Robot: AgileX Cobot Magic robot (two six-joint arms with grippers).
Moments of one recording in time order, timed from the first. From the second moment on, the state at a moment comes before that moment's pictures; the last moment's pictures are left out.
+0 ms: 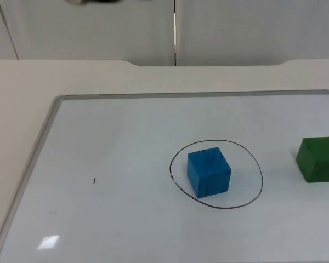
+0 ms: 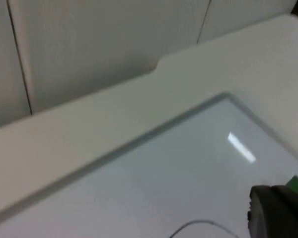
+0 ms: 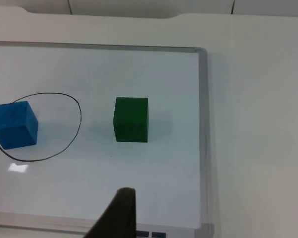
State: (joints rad) right arm 0.07 0.00 -0.52 -0.01 1.08 0.01; left arm -0.47 1.36 -0.94 -1.22 0.25 1.13
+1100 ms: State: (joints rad) right arm 0.07 0.00 -0.52 -0.01 1.08 0.01; left arm -0.47 0.68 -0.79 -0.18 0.62 0.26
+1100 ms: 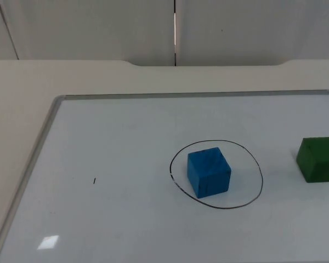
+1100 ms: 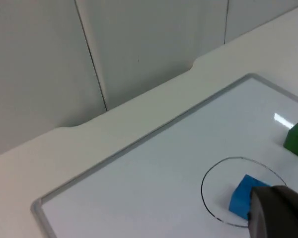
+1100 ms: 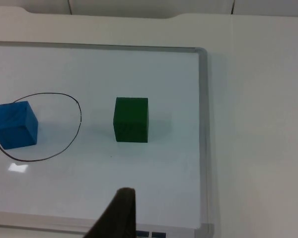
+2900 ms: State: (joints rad) right arm 0.07 0.00 -0.52 -0.02 1.08 0.01; left arm -0.47 0.00 -0.50 0.01 1.08 -0.01
